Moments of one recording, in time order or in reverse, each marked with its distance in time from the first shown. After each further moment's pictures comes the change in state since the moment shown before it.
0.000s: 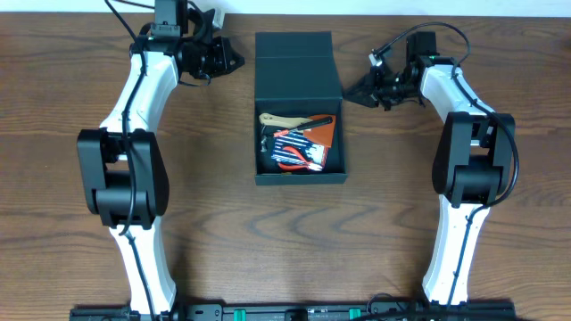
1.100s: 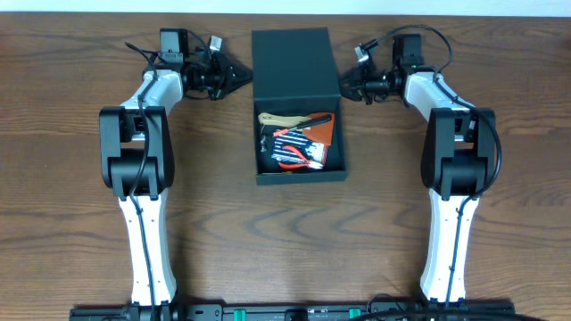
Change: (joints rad) left arm 0.043 0.285 0.000 0.312 0.387 -0.461; right arm 0.045 0.100 0.001 0.336 -0.198 0.163
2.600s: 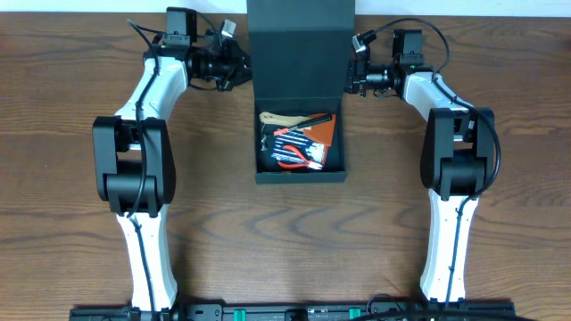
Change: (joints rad) left arm -0.065 -0.190 0.000 -0.230 -0.007 0.121; right arm 0.002 0.000 0.000 0.147 -0.211 0.072
